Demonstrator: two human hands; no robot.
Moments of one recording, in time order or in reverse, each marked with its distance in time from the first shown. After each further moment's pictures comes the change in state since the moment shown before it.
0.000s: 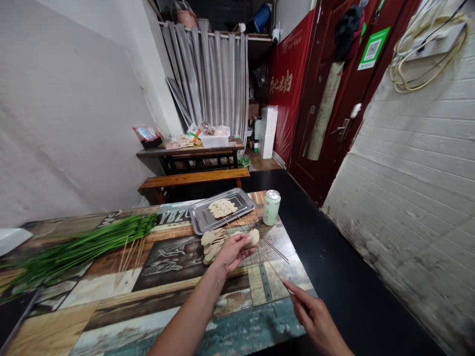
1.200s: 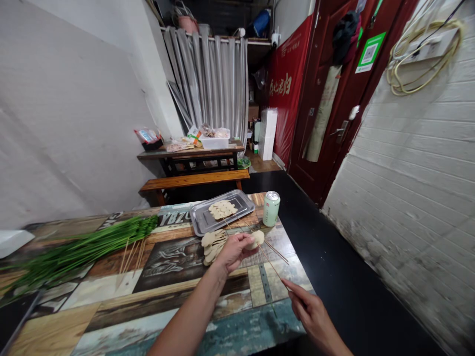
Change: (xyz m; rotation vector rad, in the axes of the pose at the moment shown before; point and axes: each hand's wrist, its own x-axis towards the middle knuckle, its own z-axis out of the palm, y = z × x) left_hand -0.006 0.007 0.012 0.042 -0.060 0.049; right_hand 0.004 0.013 0.007 0.078 0.011 0.034
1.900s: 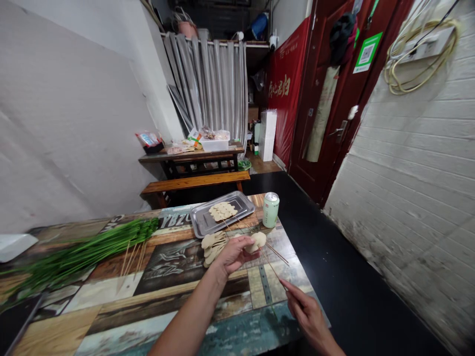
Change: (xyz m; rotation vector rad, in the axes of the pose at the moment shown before) left_hand -0.006 0.007 0.007 -0.027 -0.066 -0.103; right_hand 0.001 0.012 0.013 0.091 0.046 0.015
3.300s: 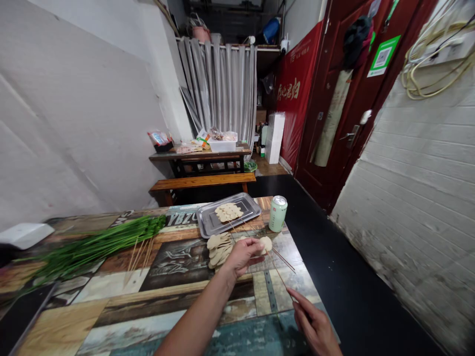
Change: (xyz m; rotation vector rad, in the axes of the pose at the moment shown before) left_hand 0.009 -0.012 -0.005 0.090 0.123 0.058; right_hand -0.002 0.015 0.001 -0.001 0.014 -0.047
